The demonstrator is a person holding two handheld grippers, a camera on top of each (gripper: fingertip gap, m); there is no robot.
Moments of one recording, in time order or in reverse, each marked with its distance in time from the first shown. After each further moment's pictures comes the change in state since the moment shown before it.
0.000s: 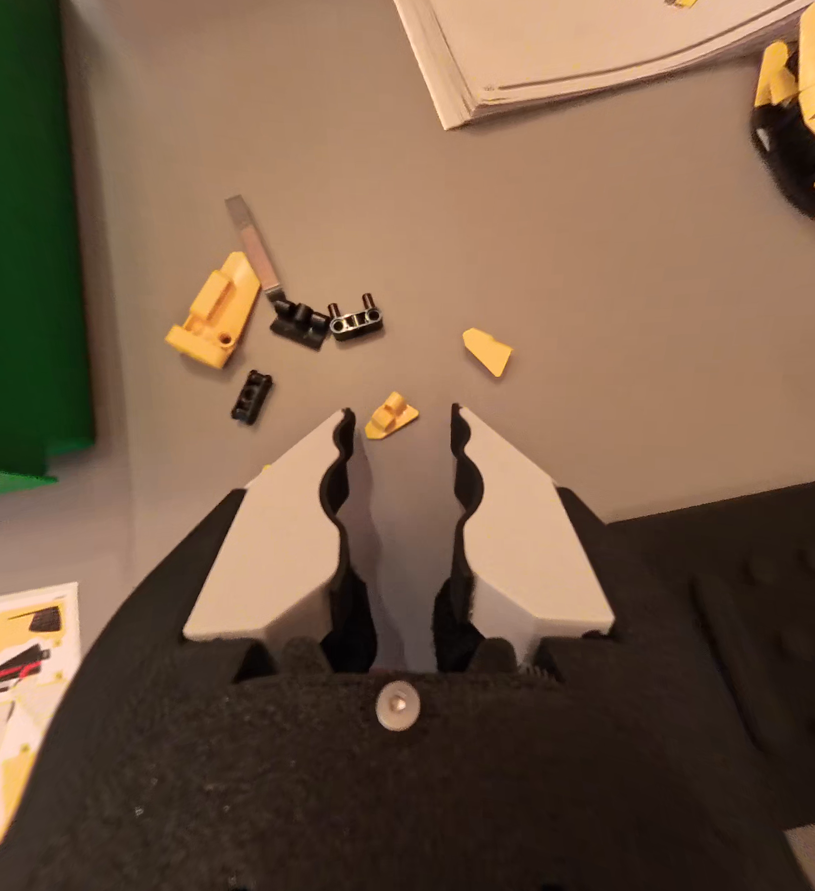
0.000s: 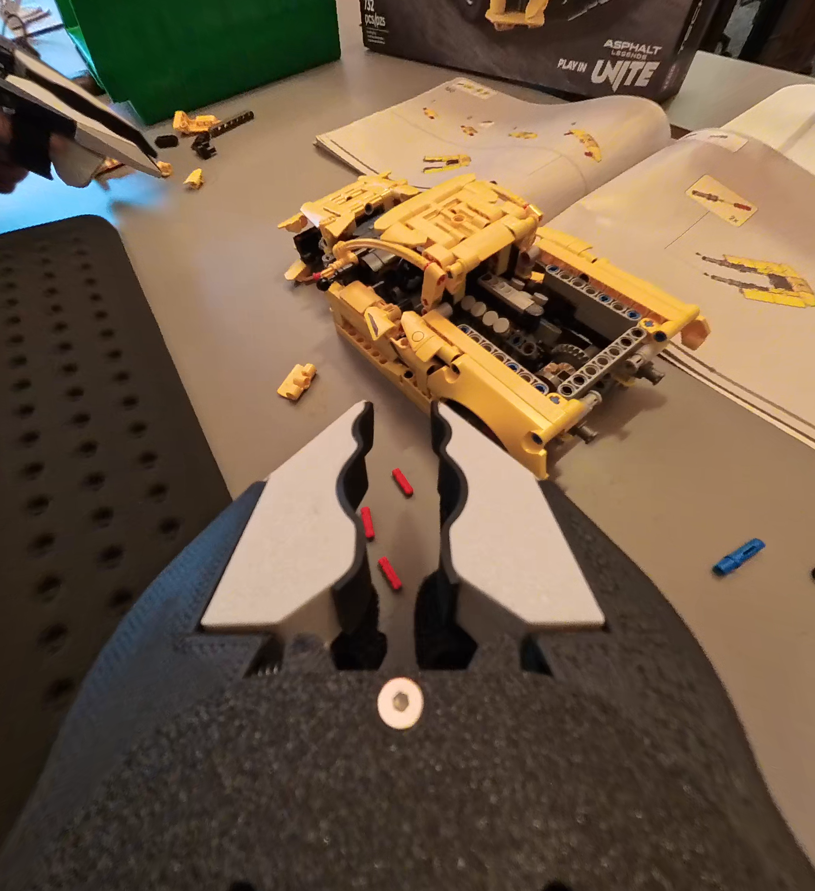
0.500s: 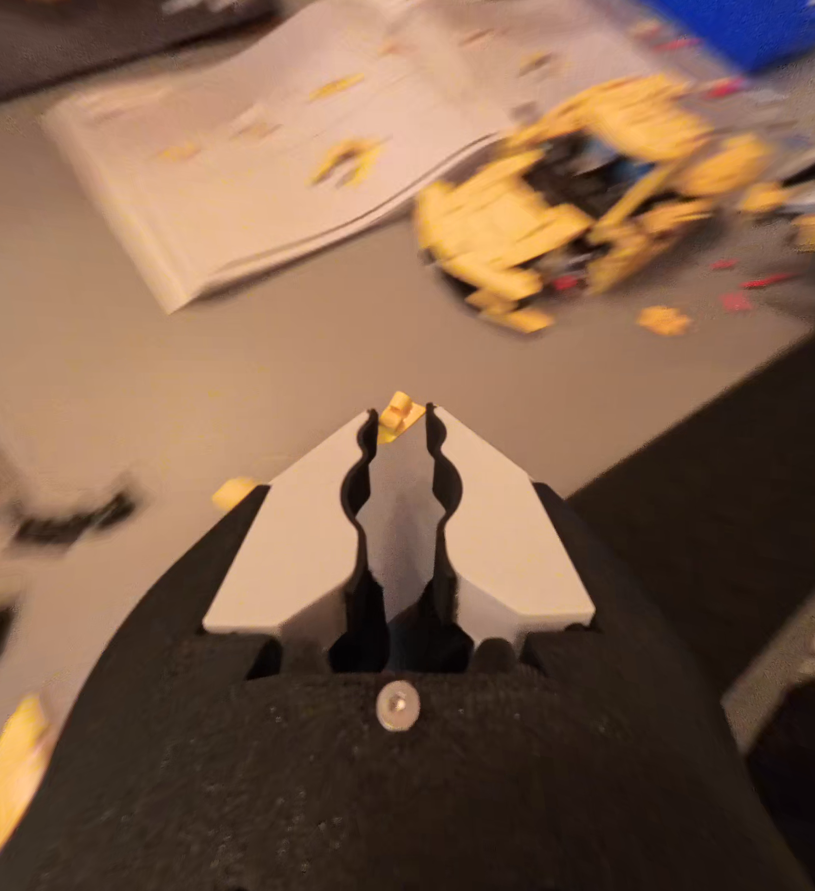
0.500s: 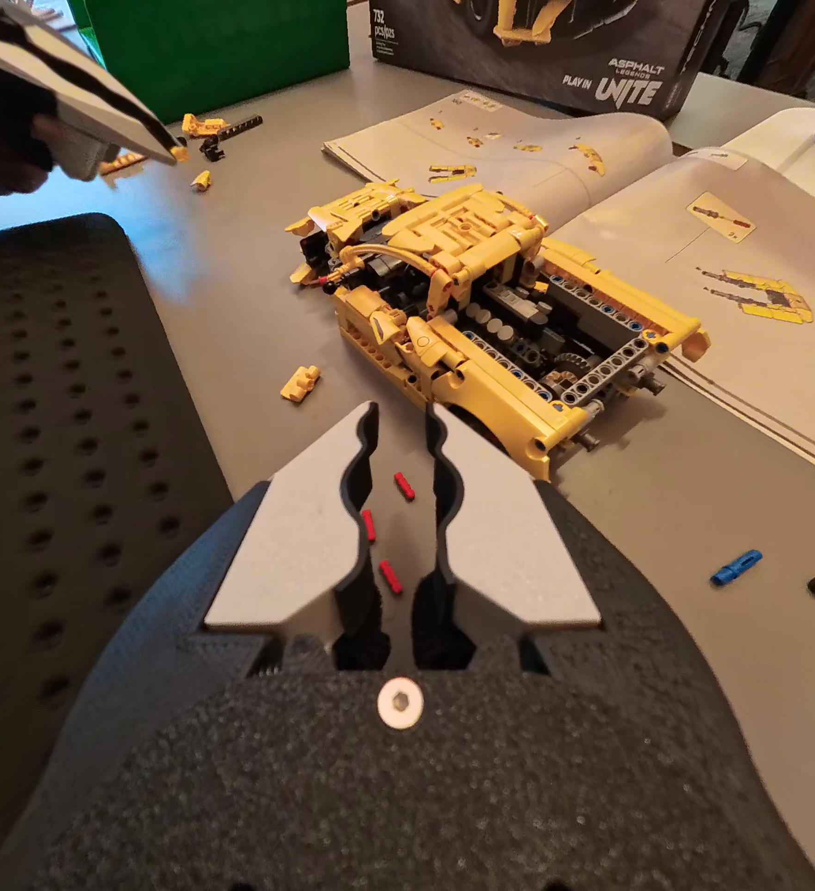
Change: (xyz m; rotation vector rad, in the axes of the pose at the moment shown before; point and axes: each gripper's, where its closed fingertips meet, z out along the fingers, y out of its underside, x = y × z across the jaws) left arm 0.105 -0.047 -0.008 0.154 0.322 0.126; right arm -0.002 -0.002 0.000 0.016 -0.004 -0.025
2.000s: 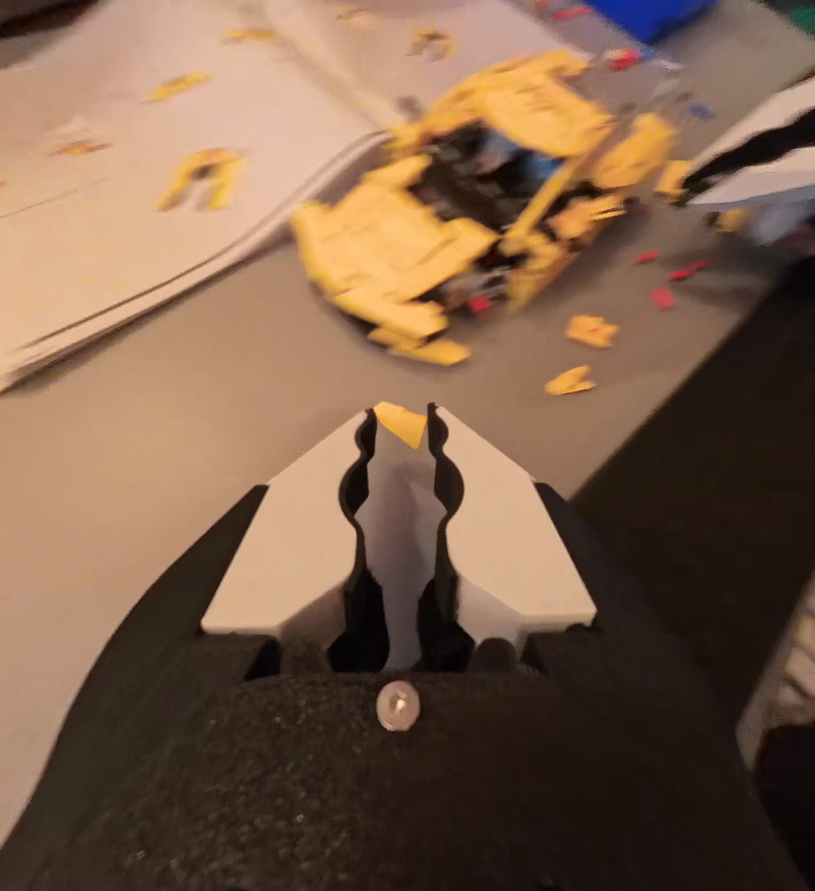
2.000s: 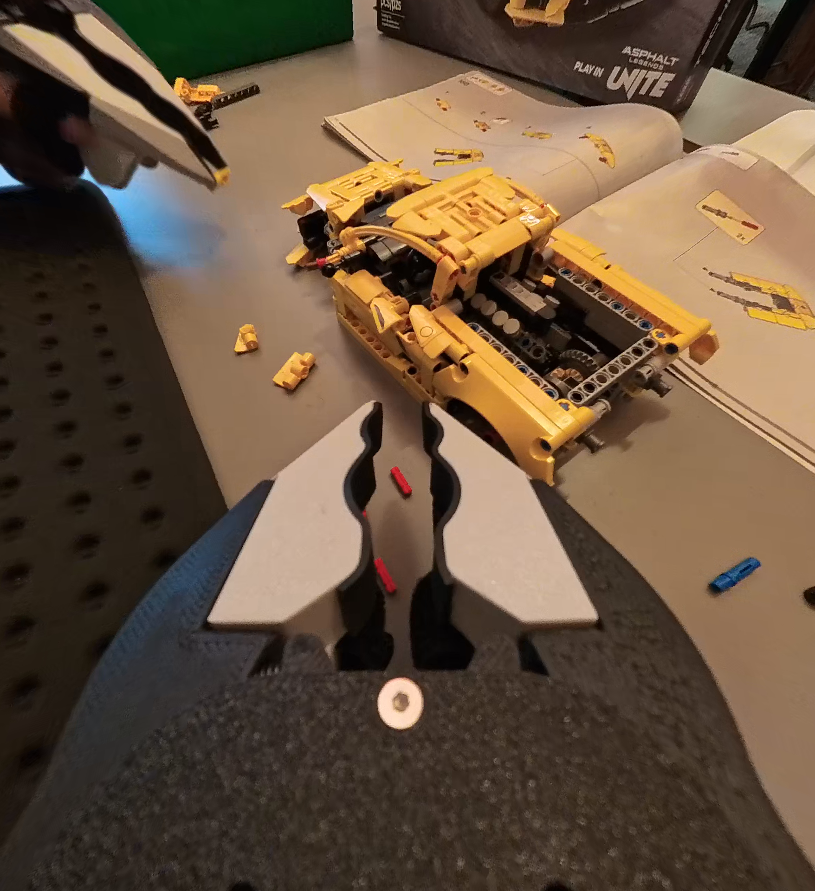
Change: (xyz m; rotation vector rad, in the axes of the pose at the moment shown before) left arm 0.050 -0.012 0.045 -0.028 0.158 0.073; right arm -0.001 0.006 0.005 -0.026 0.006 -0.045
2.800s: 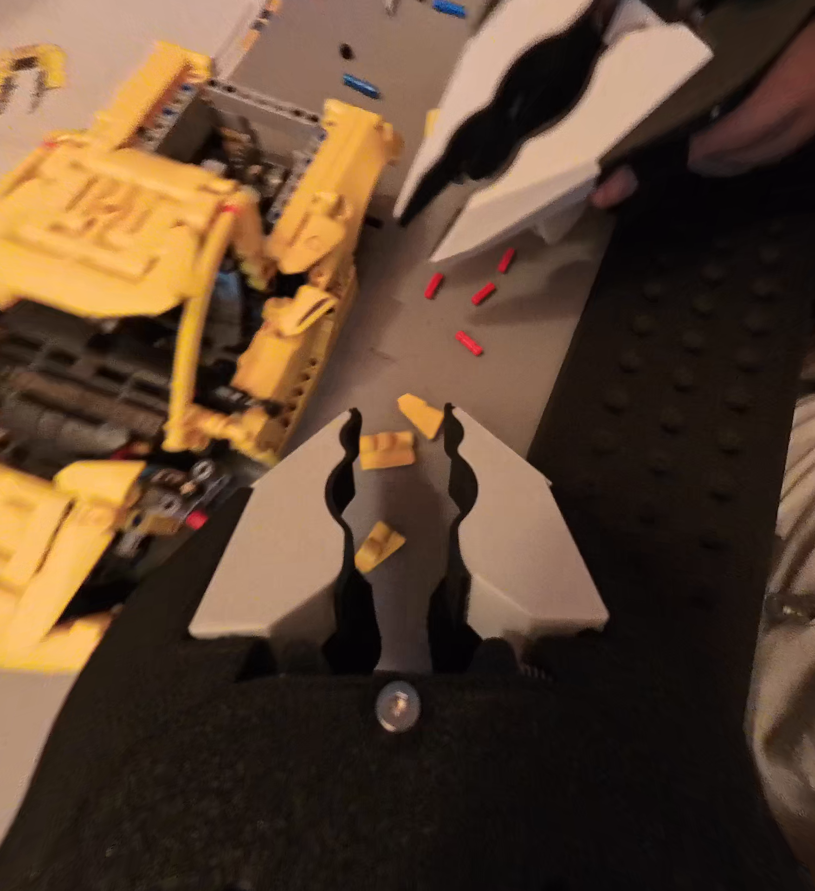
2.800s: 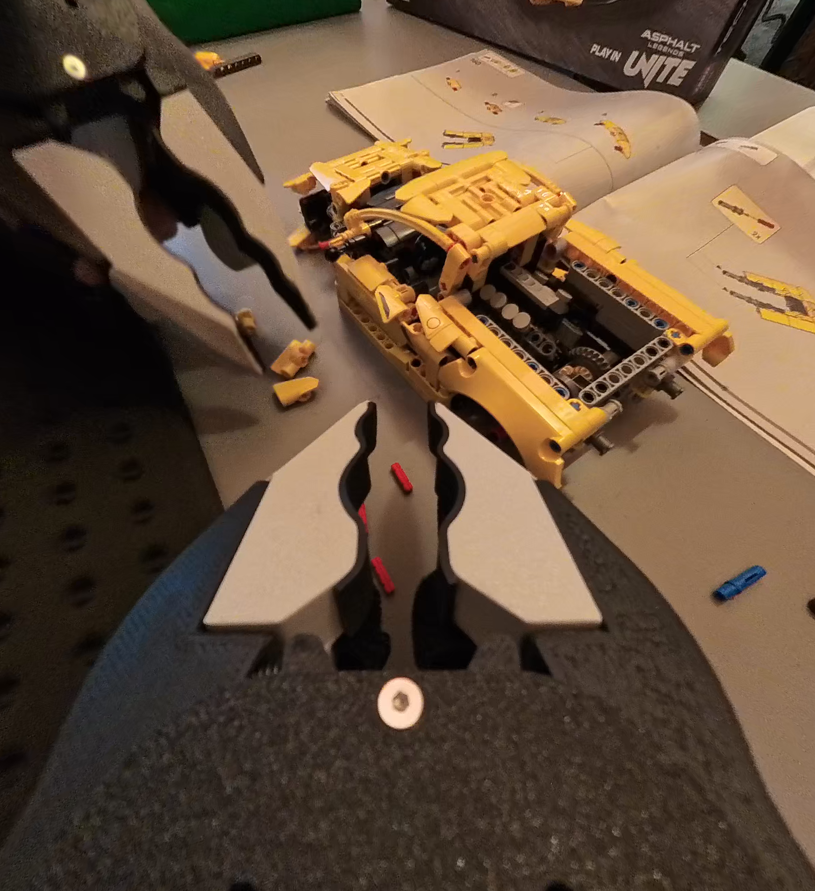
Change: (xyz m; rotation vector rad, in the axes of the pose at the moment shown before) left arm 0.142 -0.021 0.094 -0.135 0.288 0.340; right arm -0.002 0.005 0.005 -0.027 -0.005 -0.032
